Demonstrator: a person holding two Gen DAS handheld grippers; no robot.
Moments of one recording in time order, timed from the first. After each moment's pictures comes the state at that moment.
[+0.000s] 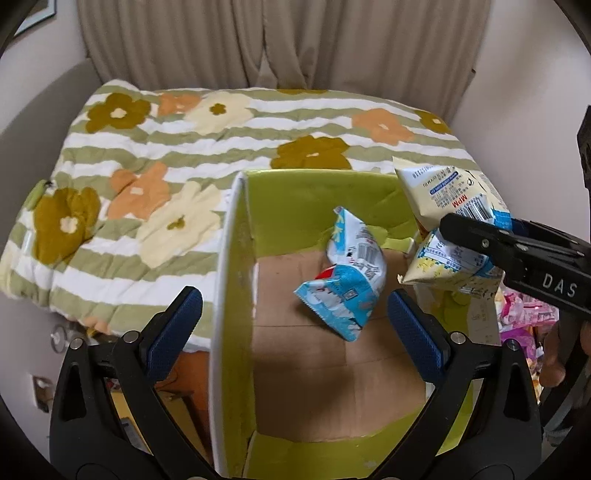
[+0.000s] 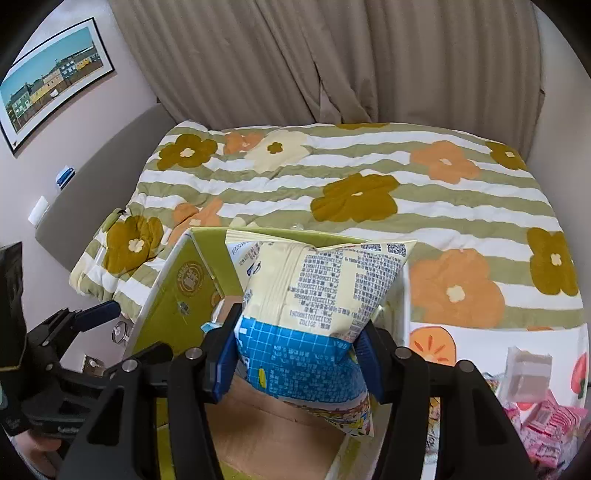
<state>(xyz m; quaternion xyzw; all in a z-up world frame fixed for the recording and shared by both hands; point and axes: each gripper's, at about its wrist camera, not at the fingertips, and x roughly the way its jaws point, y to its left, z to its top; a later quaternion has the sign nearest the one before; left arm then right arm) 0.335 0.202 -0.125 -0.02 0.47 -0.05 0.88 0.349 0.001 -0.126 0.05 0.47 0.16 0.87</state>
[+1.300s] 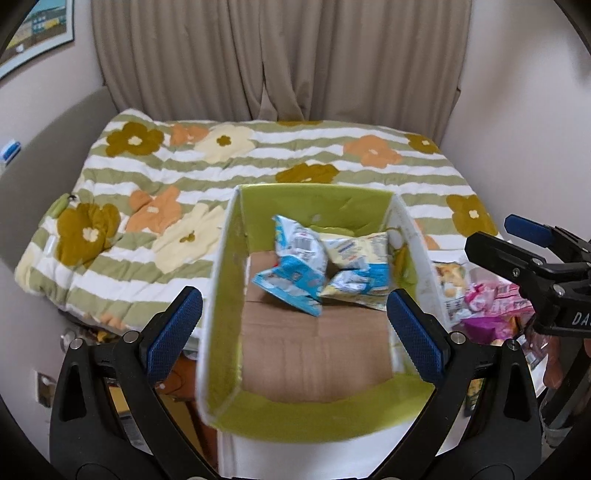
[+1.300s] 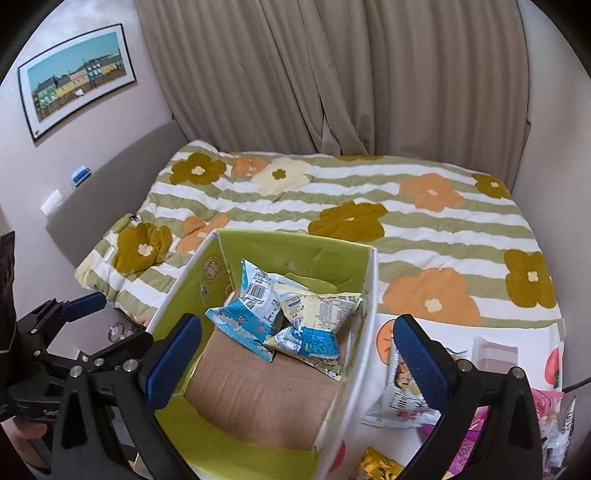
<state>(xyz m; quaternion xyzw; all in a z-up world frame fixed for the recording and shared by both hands) 0.233 0.159 -0.068 -0.01 0.41 -0.04 0.91 0.257 -0.033 -0.074 0.03 0.40 0.16 0.90</state>
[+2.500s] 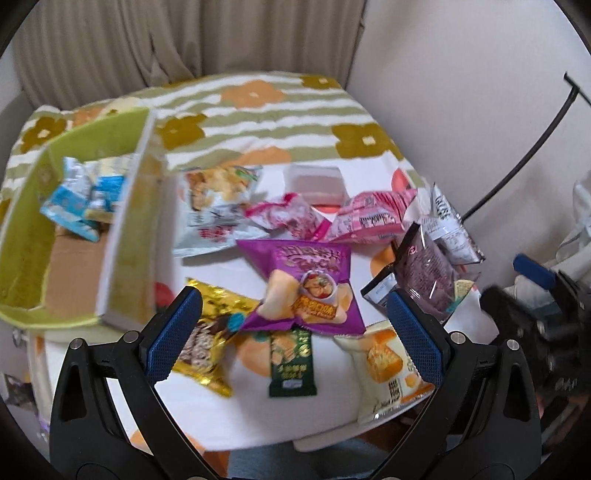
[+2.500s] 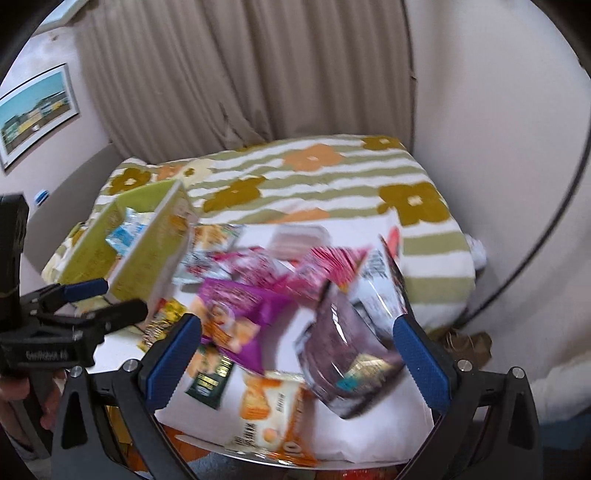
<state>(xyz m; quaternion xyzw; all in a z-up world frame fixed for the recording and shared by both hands) 0.153 -0.134 -0.150 0.01 0.48 -0.16 0.86 0.070 -0.322 -0.141 0.08 0.41 0.03 0.91</state>
